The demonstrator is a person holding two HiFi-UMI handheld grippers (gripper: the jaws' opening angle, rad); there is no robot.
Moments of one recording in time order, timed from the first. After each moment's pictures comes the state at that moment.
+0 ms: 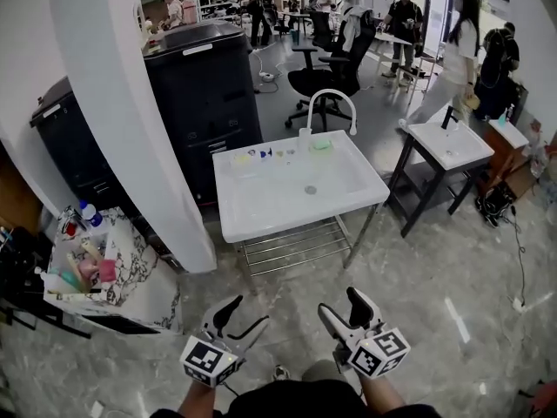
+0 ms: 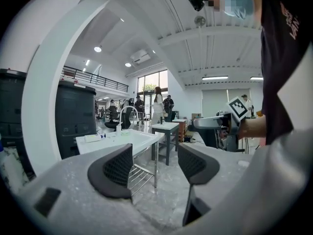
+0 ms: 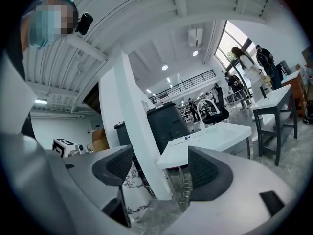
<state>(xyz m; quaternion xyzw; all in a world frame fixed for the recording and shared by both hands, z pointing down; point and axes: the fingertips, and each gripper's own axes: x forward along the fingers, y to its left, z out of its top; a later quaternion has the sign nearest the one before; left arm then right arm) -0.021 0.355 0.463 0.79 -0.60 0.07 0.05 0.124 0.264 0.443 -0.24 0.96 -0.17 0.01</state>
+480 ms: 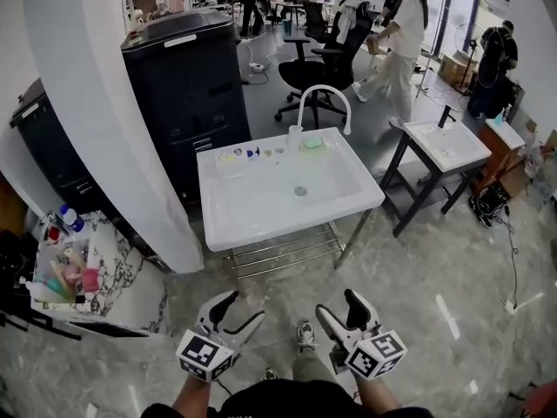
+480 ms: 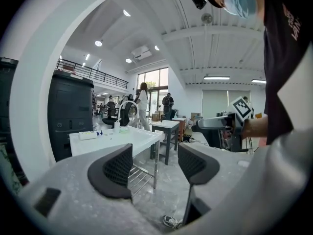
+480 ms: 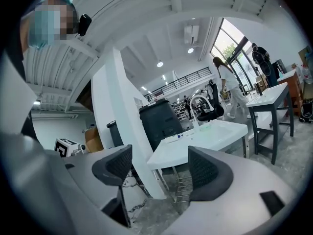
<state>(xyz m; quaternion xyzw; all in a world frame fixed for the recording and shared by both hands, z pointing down) -0.037 0.283 0.479 0.80 -0.59 0.07 0.08 0.119 0.203 0.460 -0.26 0.95 -0.19 0.00</state>
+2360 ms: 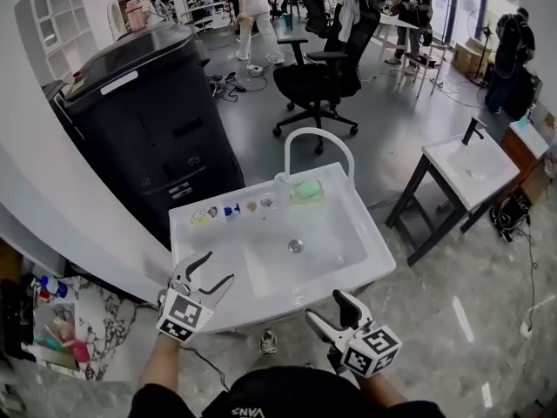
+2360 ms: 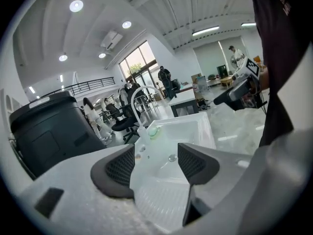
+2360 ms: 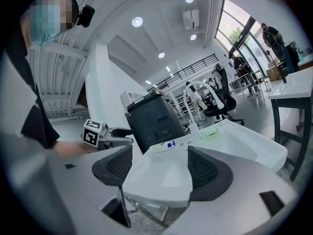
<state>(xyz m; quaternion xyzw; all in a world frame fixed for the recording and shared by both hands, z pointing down) -0.196 -0.067 0.455 0.75 -0.58 0.31 -0.03 0.025 -0.088 0.472 -0.19 0.96 -0.22 -0.03</state>
